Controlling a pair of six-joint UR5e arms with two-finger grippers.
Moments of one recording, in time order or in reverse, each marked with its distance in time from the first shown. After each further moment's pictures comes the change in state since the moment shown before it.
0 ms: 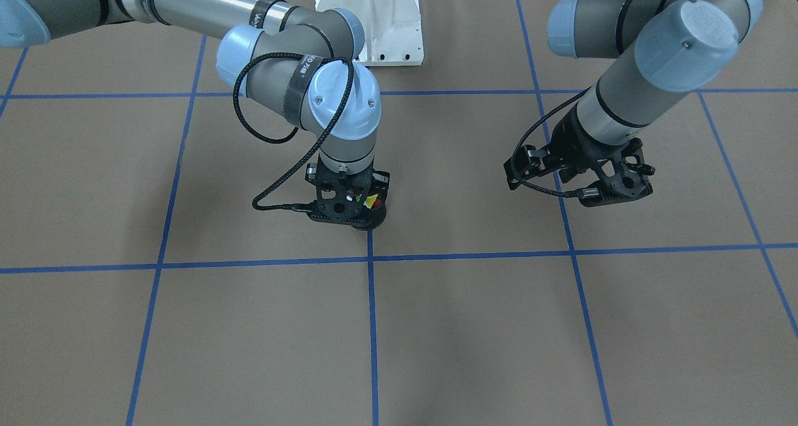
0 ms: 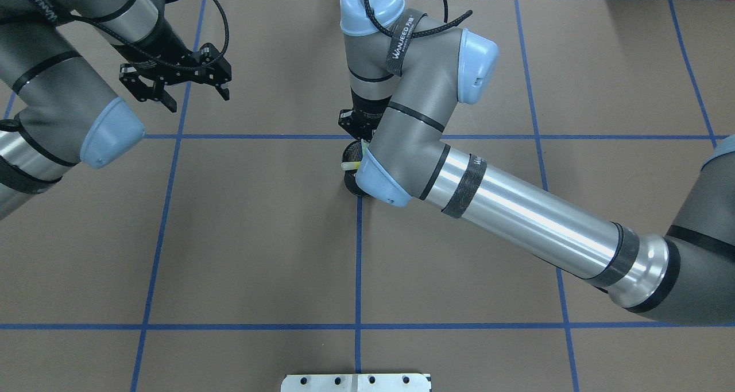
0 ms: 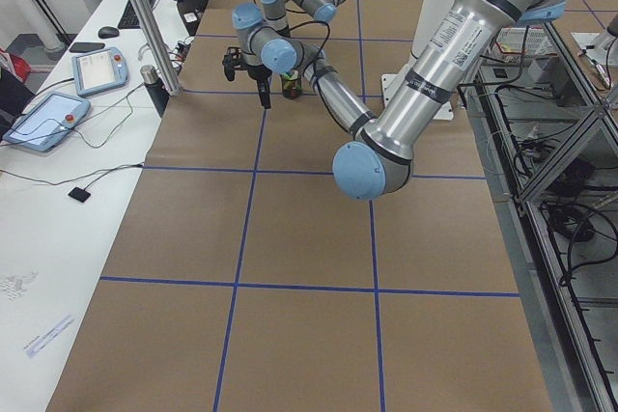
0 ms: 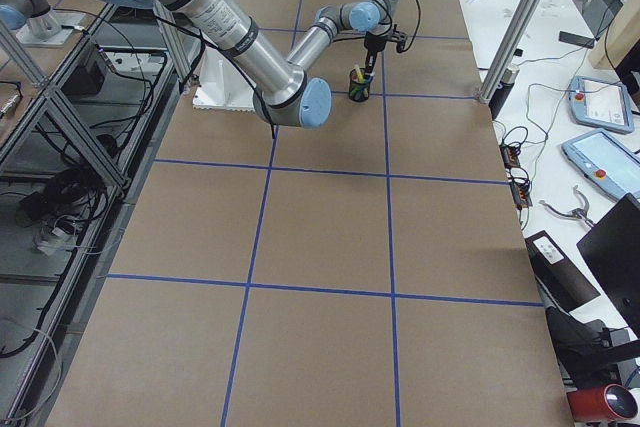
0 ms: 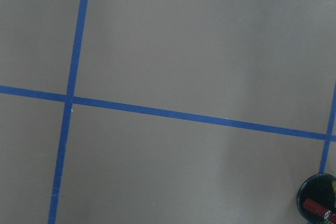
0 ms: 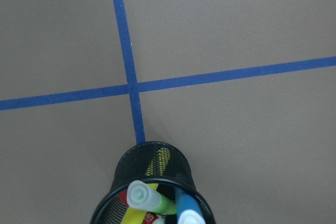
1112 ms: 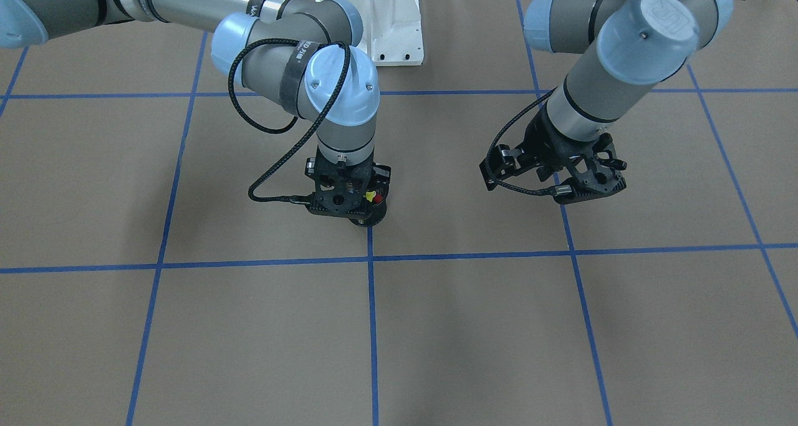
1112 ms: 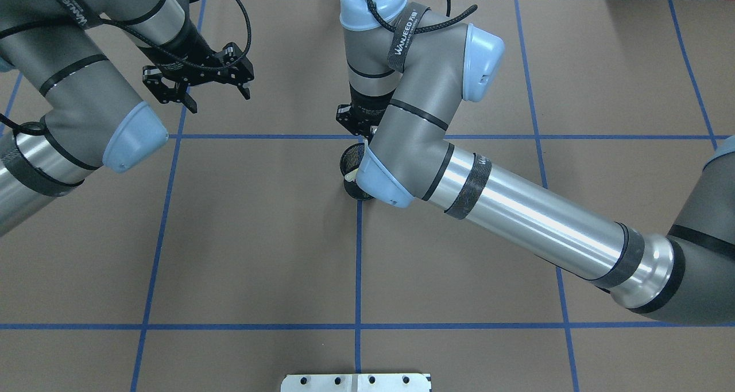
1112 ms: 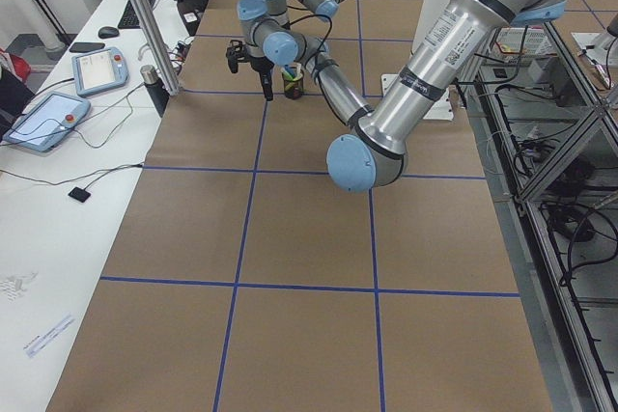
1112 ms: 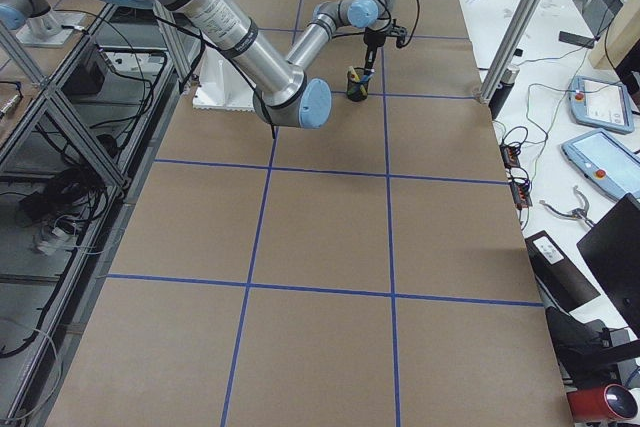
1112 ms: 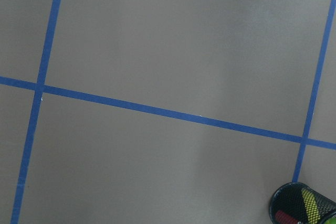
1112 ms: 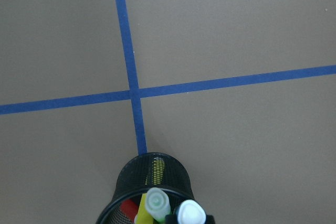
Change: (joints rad) left arm 0.031 -0.045 0.009 0.000 0.035 -0.077; right arm 0.004 0.001 0.057 -0.027 -0.002 0.026
